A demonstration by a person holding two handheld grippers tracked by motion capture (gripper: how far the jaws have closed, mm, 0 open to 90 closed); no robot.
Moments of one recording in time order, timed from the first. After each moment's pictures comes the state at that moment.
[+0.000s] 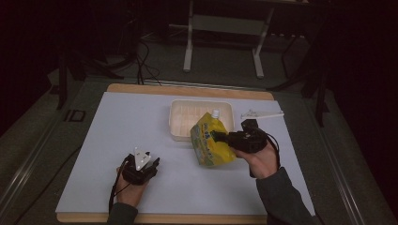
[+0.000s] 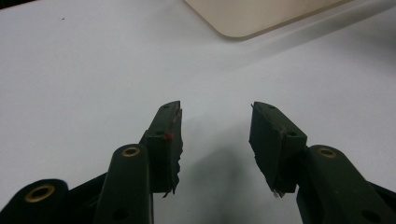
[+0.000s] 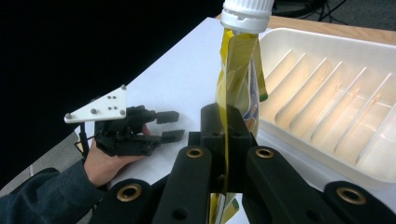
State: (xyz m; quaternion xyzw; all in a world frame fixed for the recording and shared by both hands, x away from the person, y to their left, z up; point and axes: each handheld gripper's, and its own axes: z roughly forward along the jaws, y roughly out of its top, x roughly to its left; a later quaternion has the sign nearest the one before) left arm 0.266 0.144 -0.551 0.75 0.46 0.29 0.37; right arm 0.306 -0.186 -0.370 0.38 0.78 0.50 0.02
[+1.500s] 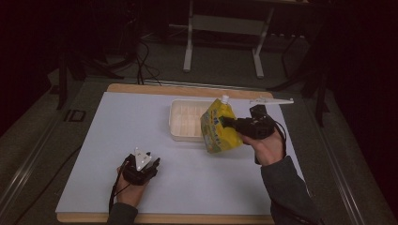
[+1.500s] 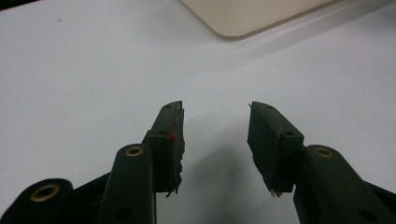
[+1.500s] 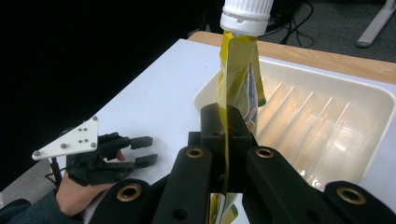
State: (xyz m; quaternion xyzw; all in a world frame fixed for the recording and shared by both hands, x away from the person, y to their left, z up) left arm 0.266 0.143 -0.551 0.76 0.46 0.29 0.36; right arm 0.330 -0.200 -0.349 0.41 0.76 0.50 0.06
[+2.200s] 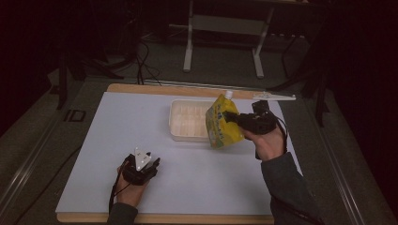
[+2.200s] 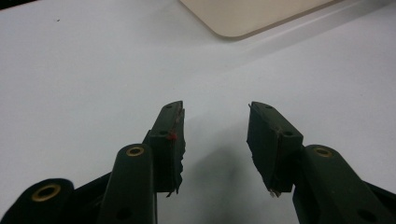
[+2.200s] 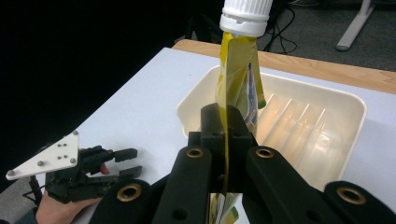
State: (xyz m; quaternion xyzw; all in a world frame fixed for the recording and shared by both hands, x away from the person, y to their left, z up) left arm 0.266 0.144 -0.551 0.76 0.46 0.29 0.37; right arm 0.341 -0.205 -0.347 0.43 0.75 0.50 0.08
